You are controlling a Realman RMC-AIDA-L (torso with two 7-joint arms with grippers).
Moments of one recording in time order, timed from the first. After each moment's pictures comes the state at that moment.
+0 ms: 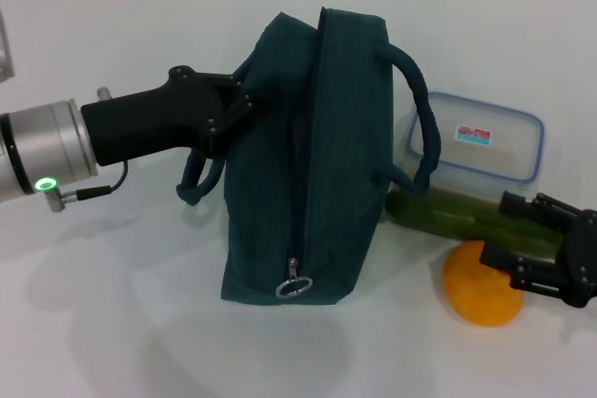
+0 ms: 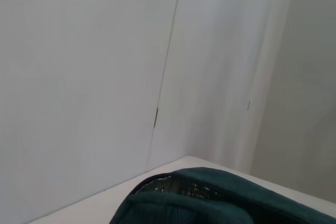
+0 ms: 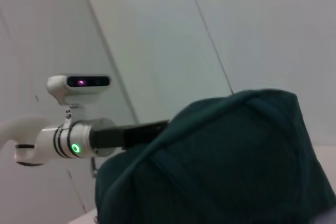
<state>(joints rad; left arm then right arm) -0.38 -2.08 0.98 0.74 1.56 1.48 -1.33 0.35 1.92 -1.46 -0.27 -1.04 -1.58 1.01</state>
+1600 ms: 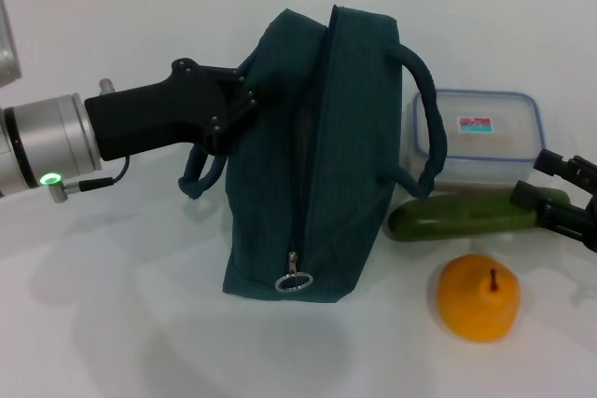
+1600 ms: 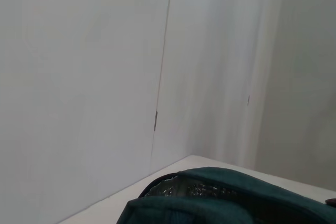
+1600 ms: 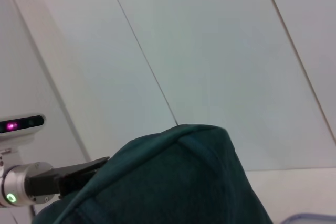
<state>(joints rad) -0.40 -2.08 0.98 0.73 1.56 1.47 -1.26 0.35 1.92 -1.32 -0.25 -1.03 -1.53 1.08</state>
